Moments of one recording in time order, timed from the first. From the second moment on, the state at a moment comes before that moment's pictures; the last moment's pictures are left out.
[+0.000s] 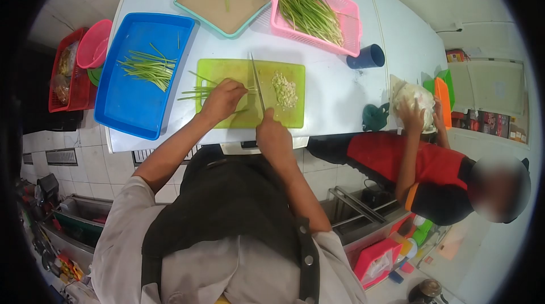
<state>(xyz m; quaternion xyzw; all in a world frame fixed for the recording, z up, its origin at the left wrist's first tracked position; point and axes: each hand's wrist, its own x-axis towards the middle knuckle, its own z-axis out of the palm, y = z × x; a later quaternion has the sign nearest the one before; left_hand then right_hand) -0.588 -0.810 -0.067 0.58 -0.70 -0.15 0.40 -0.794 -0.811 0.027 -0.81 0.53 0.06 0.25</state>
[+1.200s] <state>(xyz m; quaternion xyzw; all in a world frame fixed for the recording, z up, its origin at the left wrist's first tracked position) -0.581 -0.806 -0.070 0.56 -0.72 -0.15 0.37 -0.790 -0.810 0.004 -0.84 0.49 0.04 0.22</state>
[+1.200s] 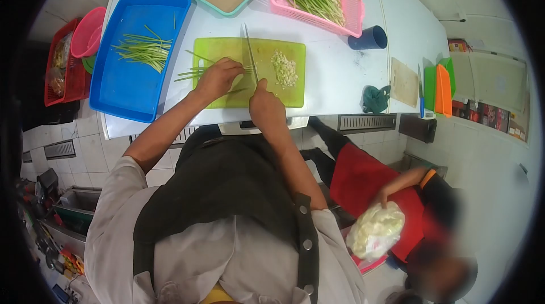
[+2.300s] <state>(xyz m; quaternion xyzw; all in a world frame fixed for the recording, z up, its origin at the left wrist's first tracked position) -0.577 -0.809 -0.068 0.57 -0.74 -0.15 0.33 -0.792 -0.794 -0.007 -0.79 0.54 0.09 0.29</state>
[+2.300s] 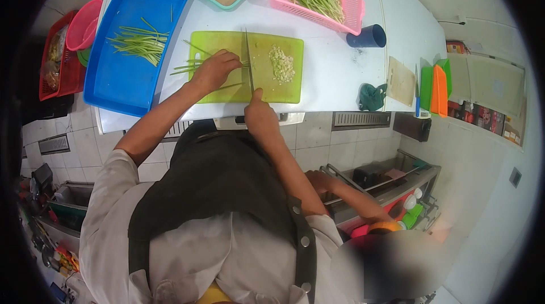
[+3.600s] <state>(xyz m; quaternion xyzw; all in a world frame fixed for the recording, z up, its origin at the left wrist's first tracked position) -0.560 -0.836 -0.046 0.47 -0.86 -0.13 0.15 -0.767 -0.800 0.020 -0.78 0.54 0.09 0.31</state>
